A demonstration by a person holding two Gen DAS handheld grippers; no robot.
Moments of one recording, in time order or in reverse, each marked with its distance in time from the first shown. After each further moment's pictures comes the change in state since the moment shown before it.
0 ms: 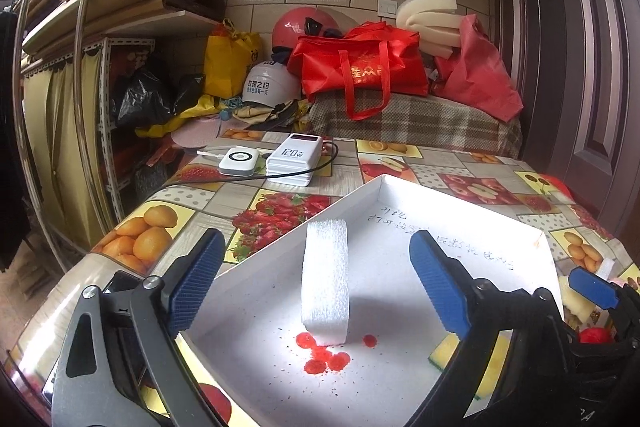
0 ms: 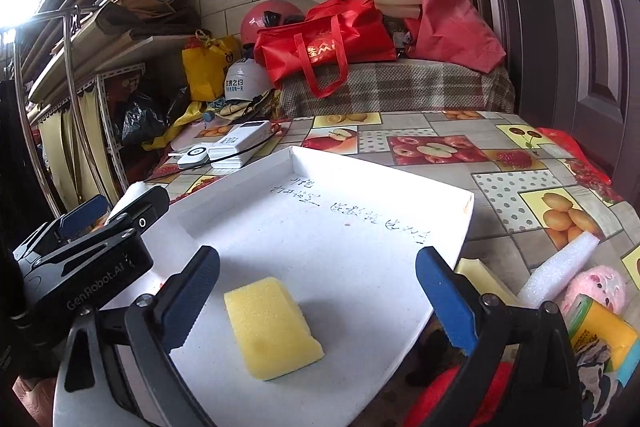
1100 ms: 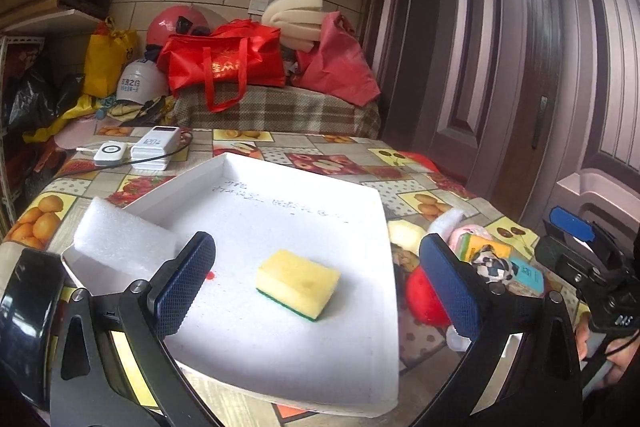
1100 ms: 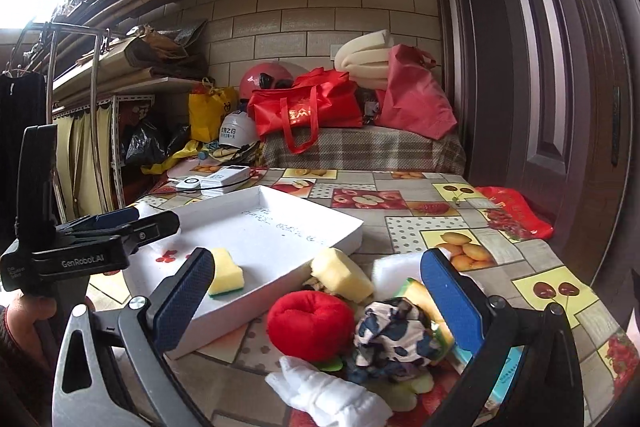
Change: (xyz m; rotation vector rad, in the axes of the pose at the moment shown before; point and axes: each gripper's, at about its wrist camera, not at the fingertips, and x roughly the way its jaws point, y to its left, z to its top) left arm -0.074 -0.054 -0.028 0.125 0.040 -0.538; right arm -0.139 -0.070 -0.033 -0.114 -0.210 -0.093
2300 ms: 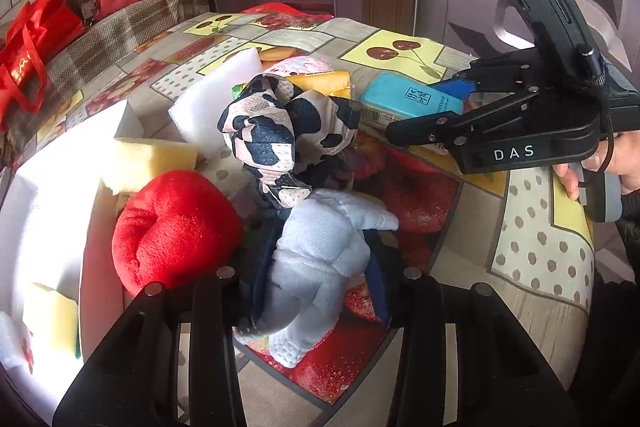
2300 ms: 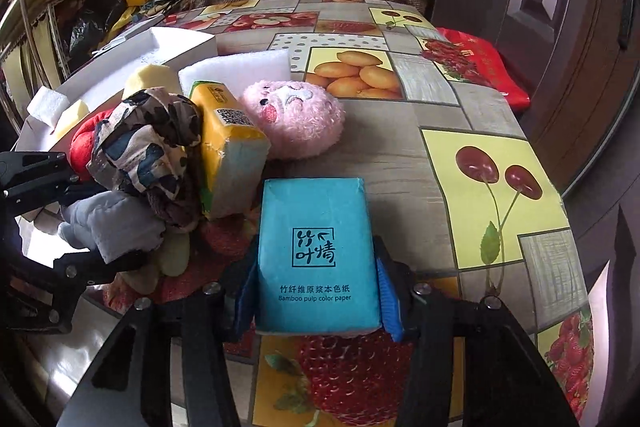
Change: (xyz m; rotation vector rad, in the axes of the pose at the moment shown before) left arm 0.108 -0.177 -0.040 0.448 0.490 -0.254; right arm 0.062 -0.141 -0.052 0.040 0.606 -0.023
